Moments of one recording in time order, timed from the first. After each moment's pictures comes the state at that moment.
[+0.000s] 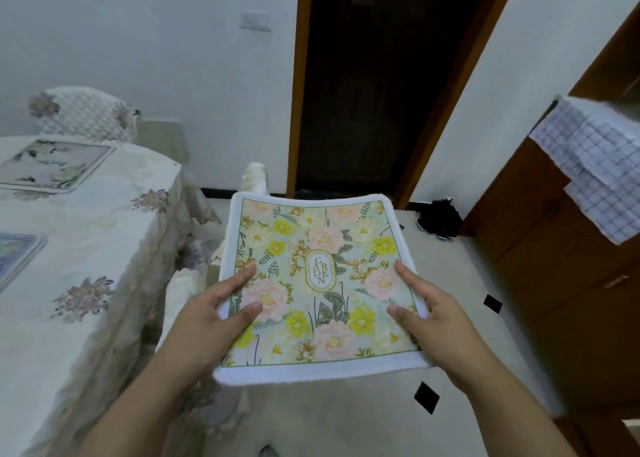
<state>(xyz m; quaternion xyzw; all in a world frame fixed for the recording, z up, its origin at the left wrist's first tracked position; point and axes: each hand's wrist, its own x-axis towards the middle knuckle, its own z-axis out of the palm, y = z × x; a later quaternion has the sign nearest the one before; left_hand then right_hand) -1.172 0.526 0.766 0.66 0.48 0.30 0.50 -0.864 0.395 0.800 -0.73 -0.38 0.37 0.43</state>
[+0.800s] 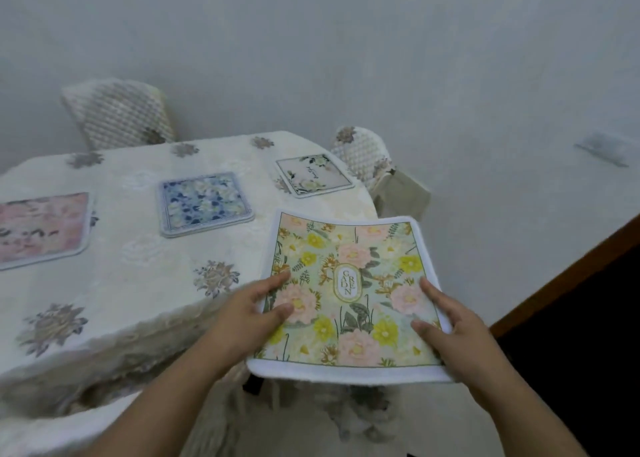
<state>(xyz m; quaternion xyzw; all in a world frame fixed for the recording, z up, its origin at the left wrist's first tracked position) -1.122 0.721 0.764 0.31 0.73 0.51 0.34 -0.847 0.909 0.797 -0.46 -0.72 0.48 0.19</state>
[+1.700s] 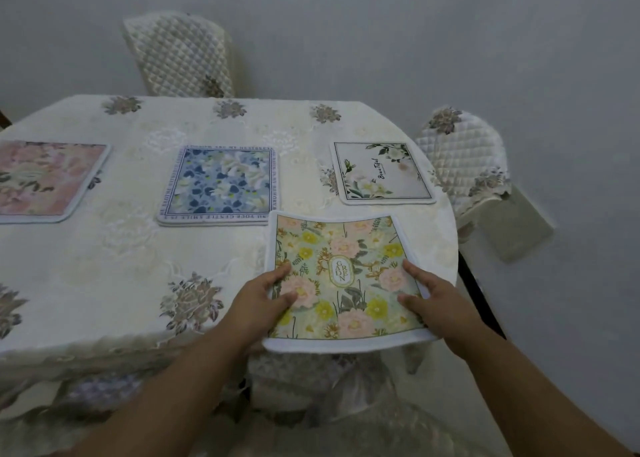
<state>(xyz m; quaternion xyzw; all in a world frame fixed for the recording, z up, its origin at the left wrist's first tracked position) -1.266 0.943 0.600 0.14 0.81 0.50 0.28 -1.103 1.230 0.616 -0.35 -0.78 0.51 0.01</state>
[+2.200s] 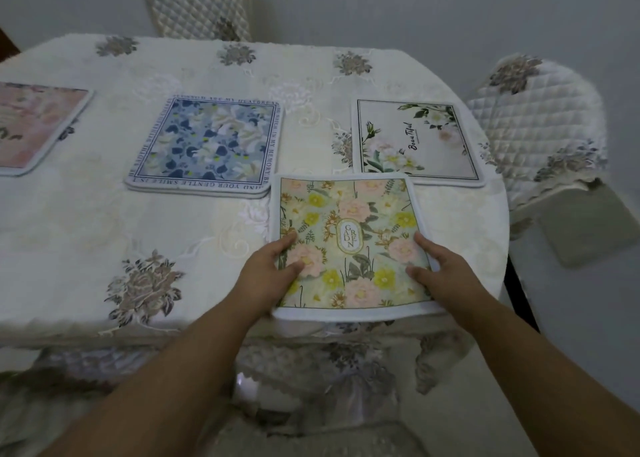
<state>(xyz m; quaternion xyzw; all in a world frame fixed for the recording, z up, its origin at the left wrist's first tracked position) -1.310 1.036 0.504 0.08 0.85 0.48 0.22 -1.183 1.336 0.507 -0.29 -0.82 0.49 -0.01</state>
